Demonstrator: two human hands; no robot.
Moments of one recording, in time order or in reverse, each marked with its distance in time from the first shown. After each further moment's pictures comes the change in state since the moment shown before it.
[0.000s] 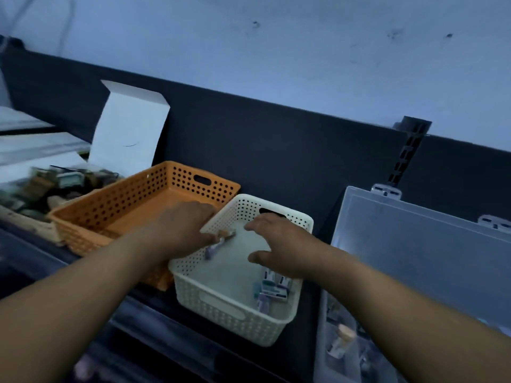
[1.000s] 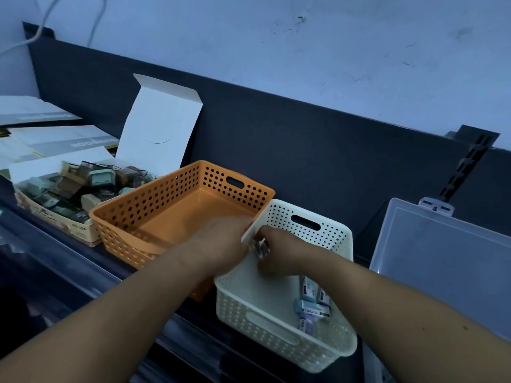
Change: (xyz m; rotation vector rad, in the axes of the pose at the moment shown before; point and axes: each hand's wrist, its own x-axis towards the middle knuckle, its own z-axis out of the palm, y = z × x) left_hand 0.000 -0.008 0.009 -0.360 -0.049 -0.022; right_hand 0.084 -0.017 0.038 0.214 -0.138 0.177
